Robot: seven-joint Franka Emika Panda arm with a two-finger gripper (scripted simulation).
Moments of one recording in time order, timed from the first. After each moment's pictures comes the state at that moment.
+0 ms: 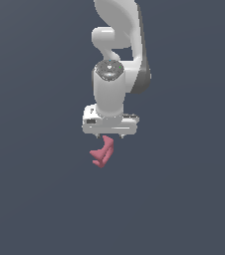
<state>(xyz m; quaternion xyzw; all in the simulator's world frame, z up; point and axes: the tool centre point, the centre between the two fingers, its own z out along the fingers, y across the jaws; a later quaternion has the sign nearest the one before) -0.002 -0.011 0.167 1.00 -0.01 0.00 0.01</state>
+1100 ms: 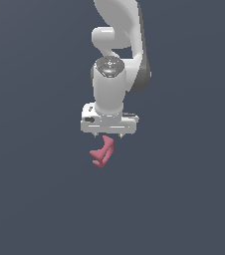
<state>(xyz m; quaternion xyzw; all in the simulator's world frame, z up) 0.002 -0.017 0.176 1.00 -0.01 0.00 0.02</state>
